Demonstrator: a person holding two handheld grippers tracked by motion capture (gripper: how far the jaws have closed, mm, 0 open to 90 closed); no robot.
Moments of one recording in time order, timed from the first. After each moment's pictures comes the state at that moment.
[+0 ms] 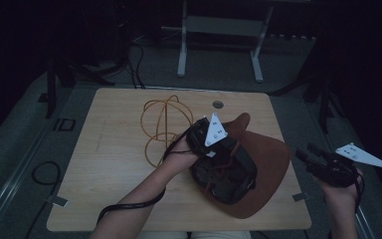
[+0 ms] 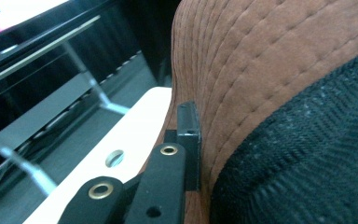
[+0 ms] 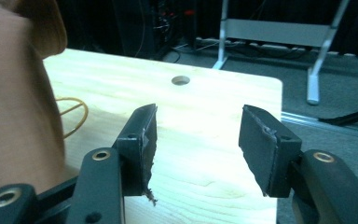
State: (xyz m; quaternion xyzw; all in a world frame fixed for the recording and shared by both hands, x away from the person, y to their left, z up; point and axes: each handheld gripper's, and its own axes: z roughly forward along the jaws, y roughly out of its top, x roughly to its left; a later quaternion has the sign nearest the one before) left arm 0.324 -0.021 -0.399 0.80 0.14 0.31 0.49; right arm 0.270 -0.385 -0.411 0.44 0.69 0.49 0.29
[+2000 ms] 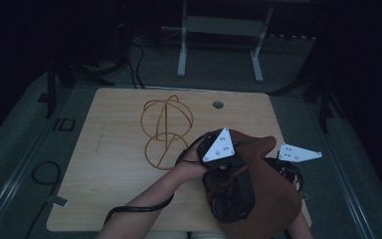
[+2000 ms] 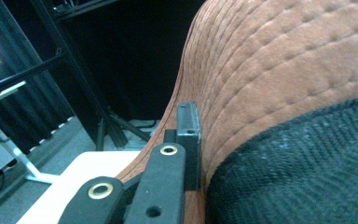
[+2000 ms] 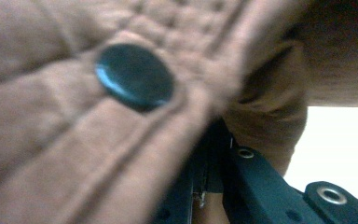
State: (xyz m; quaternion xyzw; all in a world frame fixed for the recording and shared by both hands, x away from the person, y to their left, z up) left arm 0.301 -0.042 -0.405 0.77 0.03 0.23 0.59; right arm 0.282 -0.265 -0.432 0.22 0.75 0.62 0.07
